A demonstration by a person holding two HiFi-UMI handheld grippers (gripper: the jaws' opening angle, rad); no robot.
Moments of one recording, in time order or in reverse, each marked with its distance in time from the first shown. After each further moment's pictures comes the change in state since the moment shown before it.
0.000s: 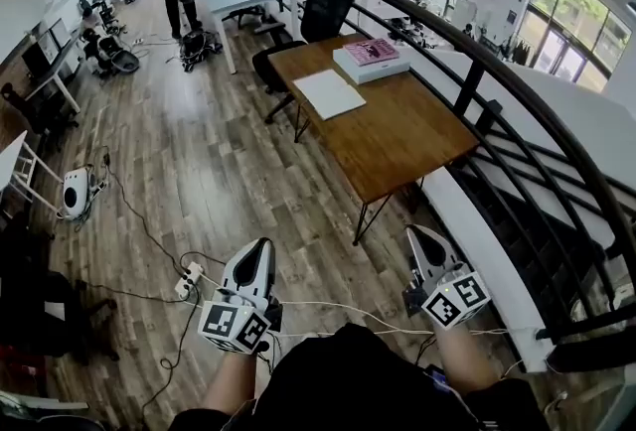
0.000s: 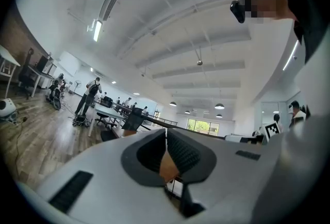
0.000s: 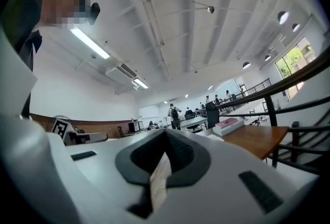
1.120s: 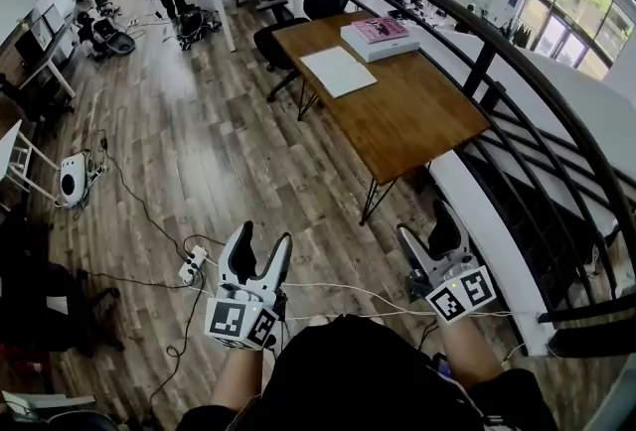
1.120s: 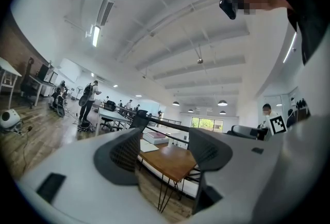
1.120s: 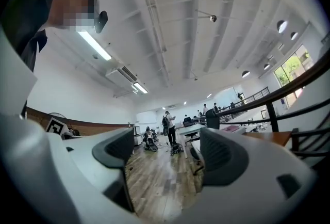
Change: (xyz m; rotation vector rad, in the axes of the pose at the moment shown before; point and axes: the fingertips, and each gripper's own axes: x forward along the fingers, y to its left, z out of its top) left arm -0.015 0.032 0.013 0.059 -0.003 0.036; right arm 0.023 0.035 0.007 -0.050 -0.079 -0.033
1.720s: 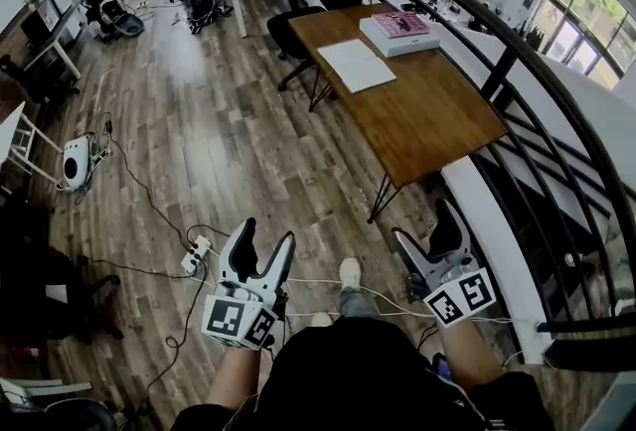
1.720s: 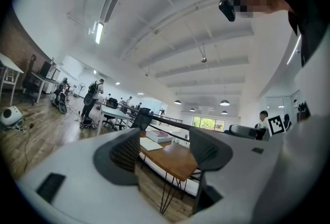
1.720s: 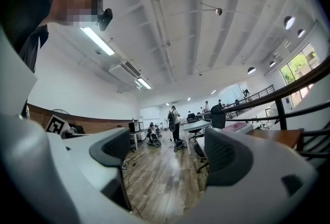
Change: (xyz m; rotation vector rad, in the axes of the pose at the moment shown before) left arm 0.002 0.037 -0.003 -0.023 0.016 0.020; right arm 0.045 0.025 -0.018 -0.025 0.051 0.045
